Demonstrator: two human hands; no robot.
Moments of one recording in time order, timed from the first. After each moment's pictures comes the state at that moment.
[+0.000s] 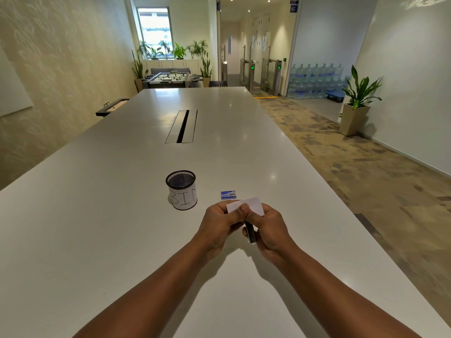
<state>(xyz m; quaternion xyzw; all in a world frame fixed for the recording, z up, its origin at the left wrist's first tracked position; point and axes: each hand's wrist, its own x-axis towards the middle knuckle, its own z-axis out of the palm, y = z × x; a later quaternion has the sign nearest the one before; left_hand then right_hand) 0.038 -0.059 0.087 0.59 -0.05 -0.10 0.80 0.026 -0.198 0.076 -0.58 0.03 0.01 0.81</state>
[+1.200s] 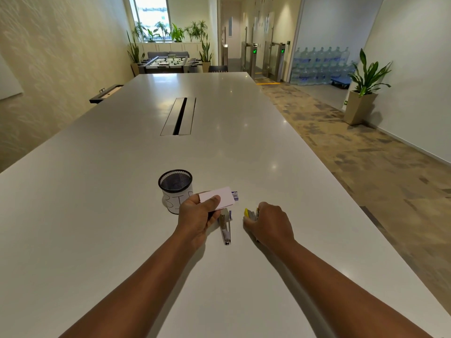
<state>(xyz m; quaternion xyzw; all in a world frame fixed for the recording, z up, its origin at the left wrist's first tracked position) 0.116 -0.024 0.064 0.52 0.16 -0.02 0.84 0.108 -0.213 0.036 -0.96 0.06 -0.09 0.24</state>
